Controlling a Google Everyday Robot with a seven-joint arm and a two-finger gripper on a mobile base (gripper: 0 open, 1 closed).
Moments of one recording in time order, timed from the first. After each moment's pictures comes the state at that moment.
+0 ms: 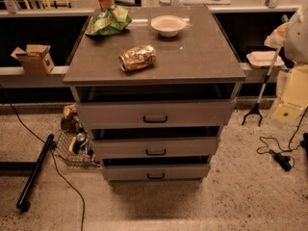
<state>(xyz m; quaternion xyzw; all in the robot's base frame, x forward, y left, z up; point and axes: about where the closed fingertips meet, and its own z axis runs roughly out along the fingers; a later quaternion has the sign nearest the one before) 0.438 -0.217 0.977 -0.60 0.78 -0.03 0.16</state>
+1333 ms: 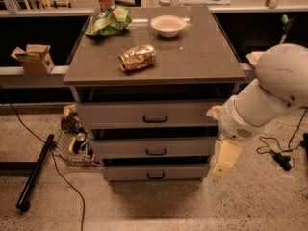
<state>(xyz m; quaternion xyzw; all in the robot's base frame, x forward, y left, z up) 0.446 -0.150 0.771 -0.64 0.75 0.10 0.16</state>
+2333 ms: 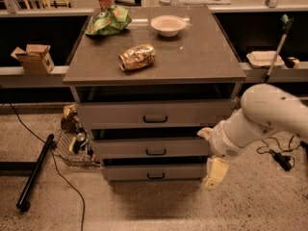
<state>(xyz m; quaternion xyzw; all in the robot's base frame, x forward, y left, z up) 0.453 -0.146 0.677 -0.65 0.73 0.16 0.16</state>
